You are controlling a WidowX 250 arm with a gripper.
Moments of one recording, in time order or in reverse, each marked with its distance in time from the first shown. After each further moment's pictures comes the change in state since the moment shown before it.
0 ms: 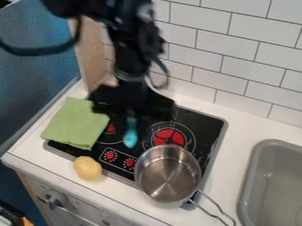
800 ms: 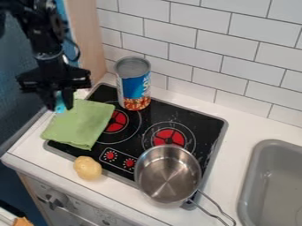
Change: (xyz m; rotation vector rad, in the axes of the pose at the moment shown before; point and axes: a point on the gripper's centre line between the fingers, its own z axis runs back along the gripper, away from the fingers) arm 0.063 0.135 -0.031 0.073 -0.064 0.303
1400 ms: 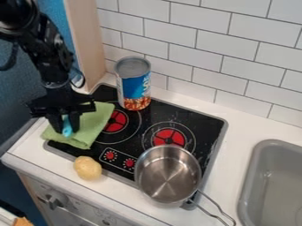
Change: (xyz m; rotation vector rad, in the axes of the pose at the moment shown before) arm -0.006 0.009 -0.053 -0.021 0.062 0.021
